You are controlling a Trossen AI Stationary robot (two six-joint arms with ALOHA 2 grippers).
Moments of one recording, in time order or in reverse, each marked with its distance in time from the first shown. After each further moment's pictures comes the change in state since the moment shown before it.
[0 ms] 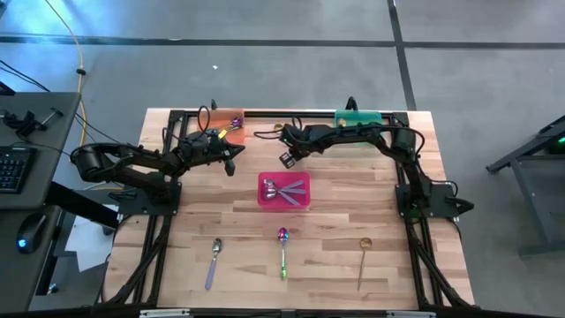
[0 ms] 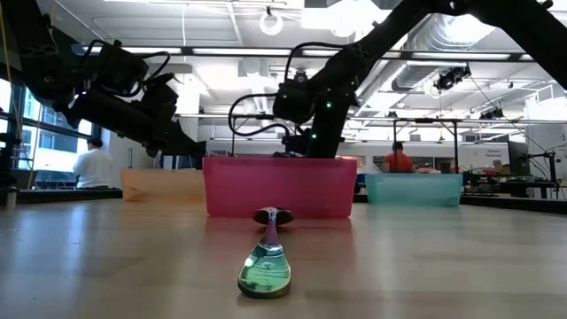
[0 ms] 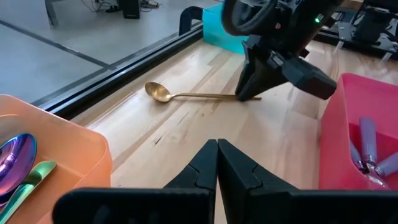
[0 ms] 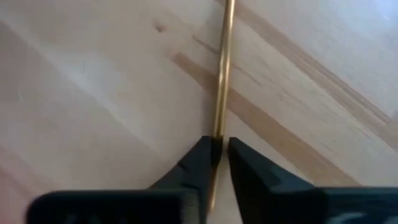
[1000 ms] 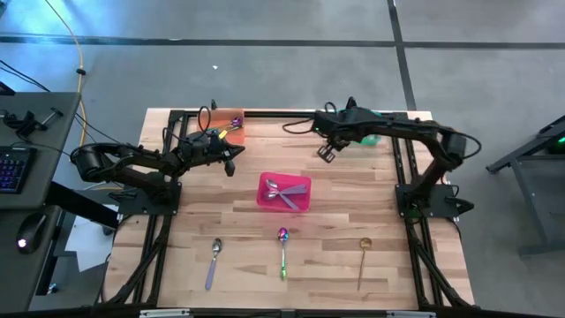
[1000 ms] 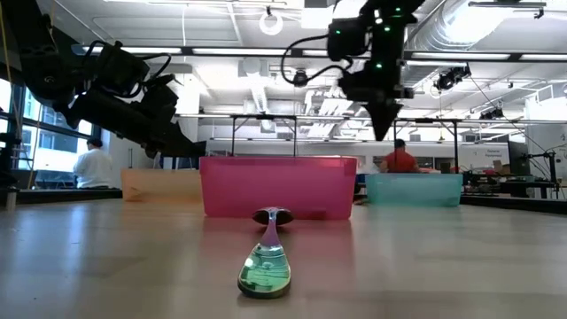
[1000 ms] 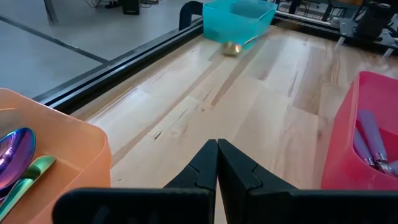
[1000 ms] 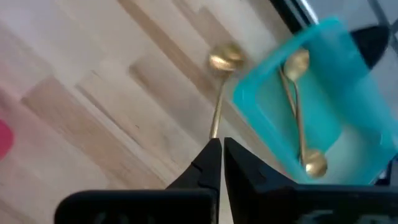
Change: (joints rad) left arm 0.000 0.000 0.000 -0.016 0.000 0.000; right arm -0.024 -0.463 -0.062 -0.539 0.136 -0.153
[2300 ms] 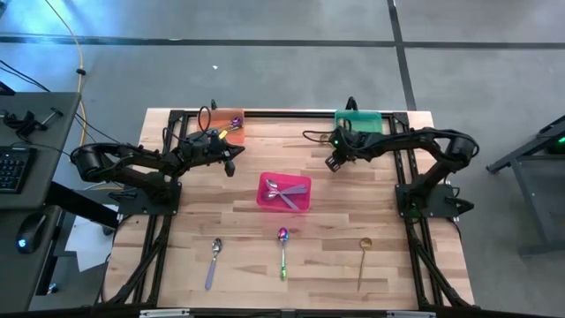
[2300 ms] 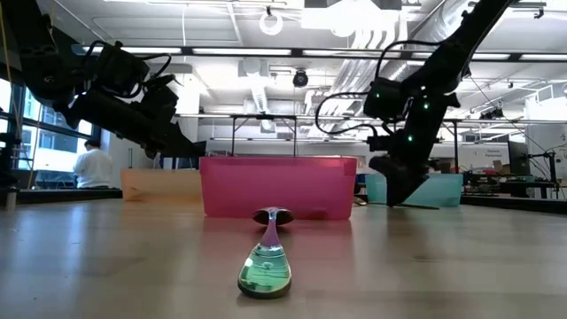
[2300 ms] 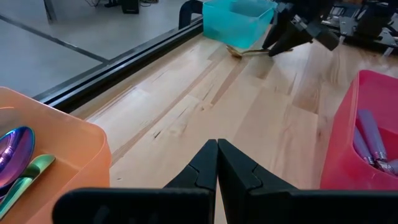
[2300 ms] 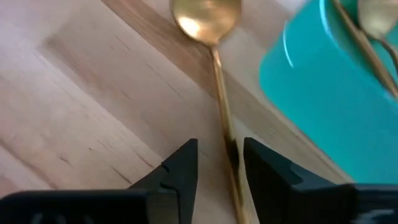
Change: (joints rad) left arm -0.001 0.000 0.000 -0.004 0.000 0.000; right arm -0.132 -0.077 -0.668 0.849 -0.073 -0.044
